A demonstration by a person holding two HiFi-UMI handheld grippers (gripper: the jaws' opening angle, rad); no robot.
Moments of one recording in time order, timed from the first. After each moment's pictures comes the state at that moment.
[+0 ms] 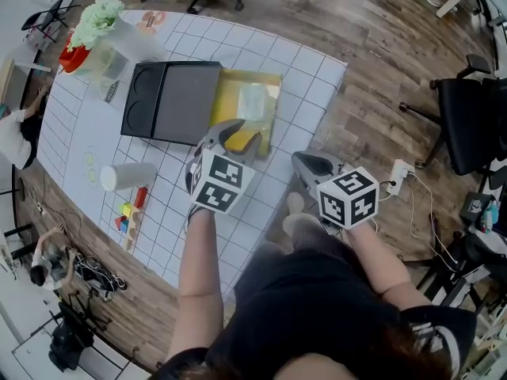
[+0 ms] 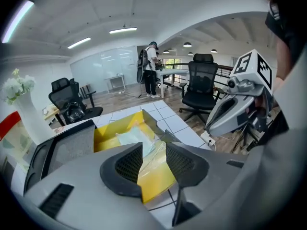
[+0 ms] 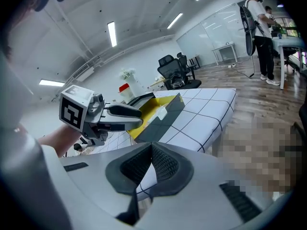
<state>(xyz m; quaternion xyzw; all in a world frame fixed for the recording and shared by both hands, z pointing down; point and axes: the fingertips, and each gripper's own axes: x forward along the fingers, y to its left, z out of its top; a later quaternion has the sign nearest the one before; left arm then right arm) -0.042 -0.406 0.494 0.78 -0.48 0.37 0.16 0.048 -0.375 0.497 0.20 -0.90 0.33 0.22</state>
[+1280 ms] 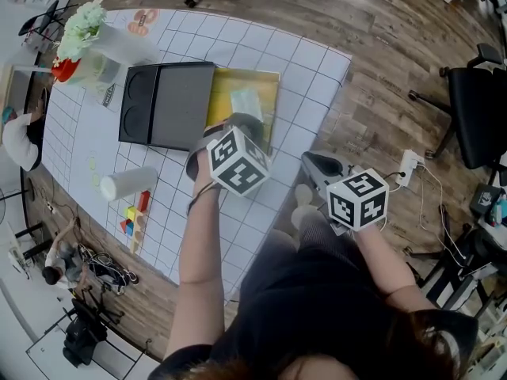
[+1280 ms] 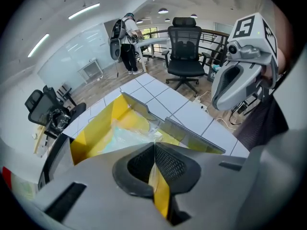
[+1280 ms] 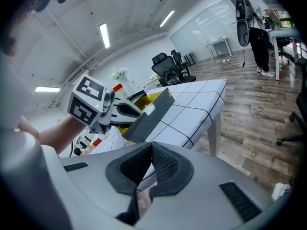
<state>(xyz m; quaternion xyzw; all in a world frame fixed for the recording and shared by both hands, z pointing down) -0.030 -0.427 0.547 0.75 -0.35 0.54 0.15 0.066 -0.388 0.522 0.21 -0.88 0.36 0.22</state>
